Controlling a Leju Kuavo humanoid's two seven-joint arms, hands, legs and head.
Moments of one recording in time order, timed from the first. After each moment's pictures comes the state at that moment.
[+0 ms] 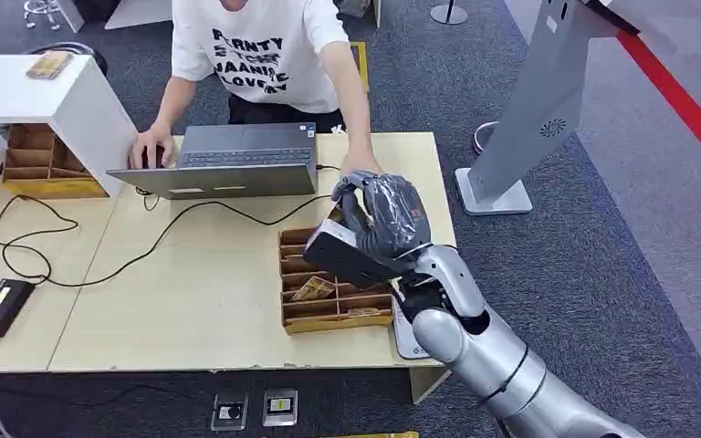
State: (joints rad) left arm -0.16 0.07 -1.53 -0.20 1.35 0.33 0.25; right arm -0.66 -0.07 0.82 -1.40 0.68 -0.37 0.14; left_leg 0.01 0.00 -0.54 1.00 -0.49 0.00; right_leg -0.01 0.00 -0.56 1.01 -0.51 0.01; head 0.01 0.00
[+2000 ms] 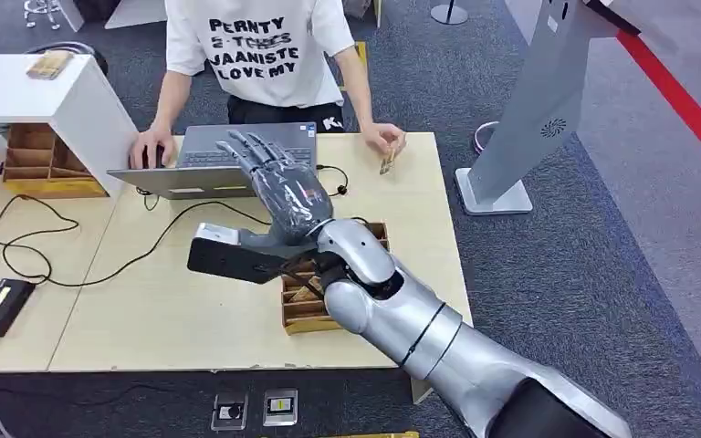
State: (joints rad) left arm -0.17 0.07 -1.53 -0.20 1.18 0.29 0.21; right arm -0.88 0.20 0.96 -1.00 0.67 -0.35 0.04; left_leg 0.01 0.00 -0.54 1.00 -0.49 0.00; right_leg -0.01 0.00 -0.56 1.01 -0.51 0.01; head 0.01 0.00
